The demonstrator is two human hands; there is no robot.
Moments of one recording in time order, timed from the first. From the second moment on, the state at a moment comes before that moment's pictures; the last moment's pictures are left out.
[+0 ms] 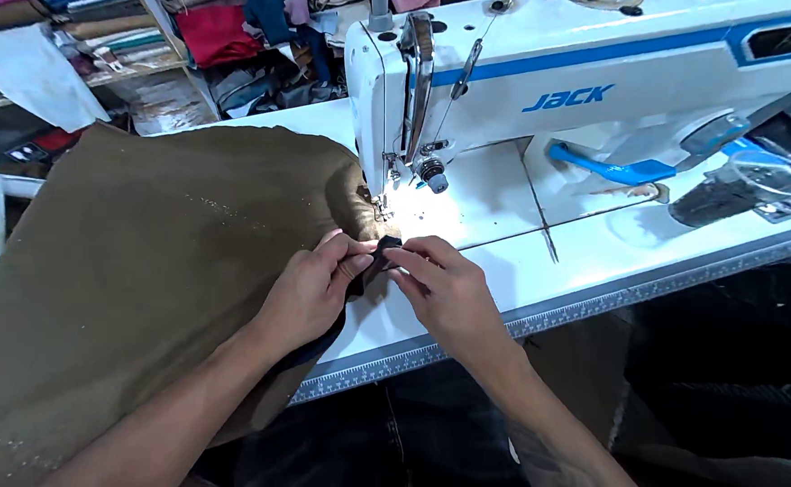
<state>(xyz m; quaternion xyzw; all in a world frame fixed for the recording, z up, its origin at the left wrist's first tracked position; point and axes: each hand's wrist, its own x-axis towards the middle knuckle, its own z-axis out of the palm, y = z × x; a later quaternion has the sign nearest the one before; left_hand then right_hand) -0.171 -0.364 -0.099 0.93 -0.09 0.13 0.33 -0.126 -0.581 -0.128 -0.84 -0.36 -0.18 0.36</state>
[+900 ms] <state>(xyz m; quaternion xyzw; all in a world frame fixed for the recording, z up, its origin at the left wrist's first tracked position) -0.172 -0.363 -0.106 0.91 -0.26 0.15 0.28 -0.132 -0.585 -0.135 -0.83 -0.40 -0.26 0.28</state>
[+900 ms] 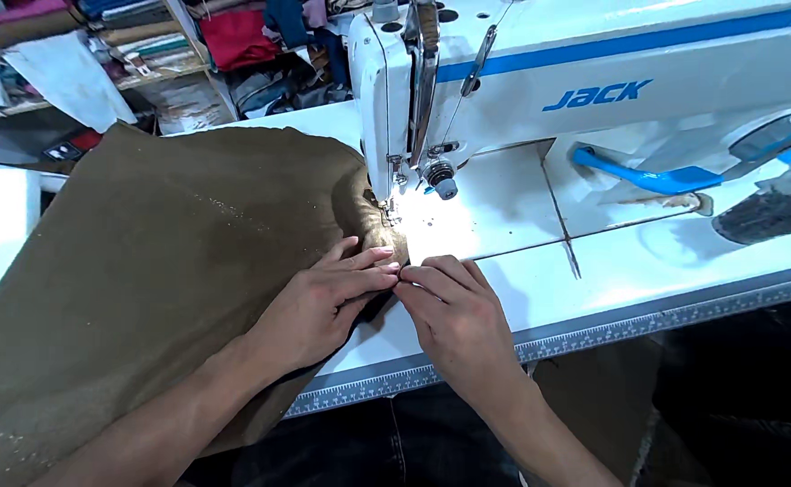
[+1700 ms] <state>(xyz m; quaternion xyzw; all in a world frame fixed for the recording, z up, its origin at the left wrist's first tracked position) -0.162 -0.359 -0.107 0.93 -0.26 0.13 0.23 -0.135 -0.582 -0.139 -0.84 -0.39 -0.24 0.30</state>
